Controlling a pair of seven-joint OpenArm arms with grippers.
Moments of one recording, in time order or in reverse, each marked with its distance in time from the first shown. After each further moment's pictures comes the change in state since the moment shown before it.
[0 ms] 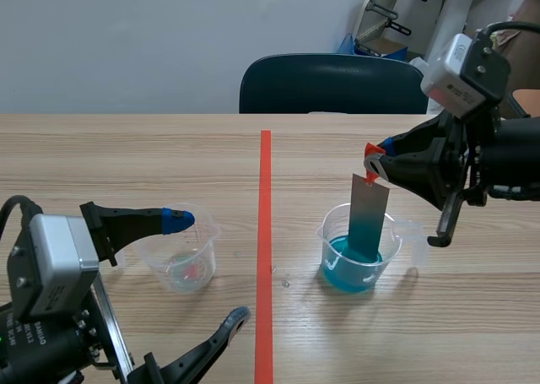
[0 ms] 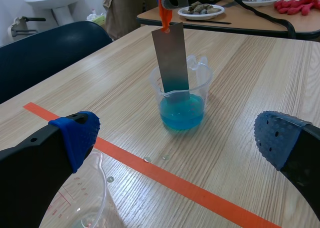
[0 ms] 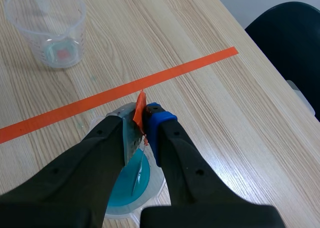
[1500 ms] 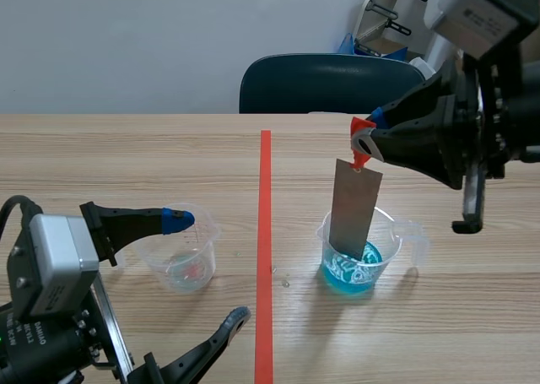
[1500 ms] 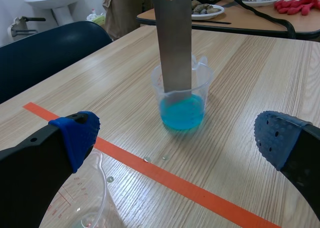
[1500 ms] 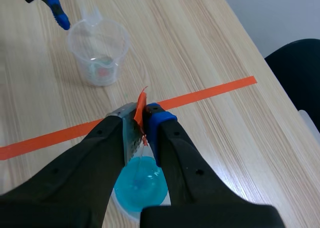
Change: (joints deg) left arm 0.0 0.0 0.0 0.0 0.0 0.0 0.0; right arm 0.0 8.5 0.0 15.8 18.4 0.0 -15.5
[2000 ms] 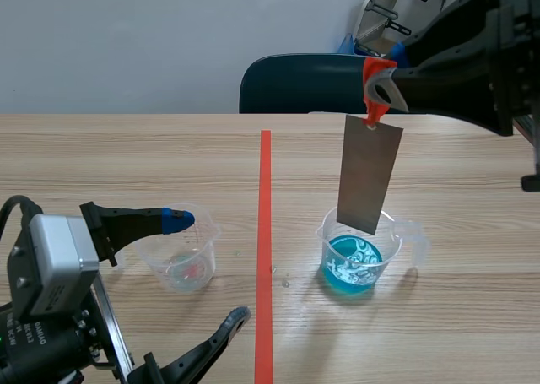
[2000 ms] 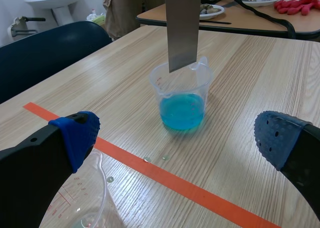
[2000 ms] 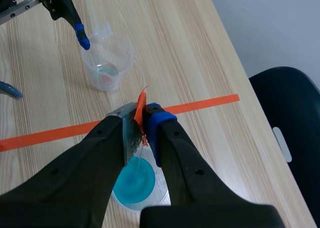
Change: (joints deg) left arm 0.0 0.0 0.0 0.0 0.0 0.0 0.0; right arm 0.0 5.9 8.5 11.6 12.2 0.0 -10.1
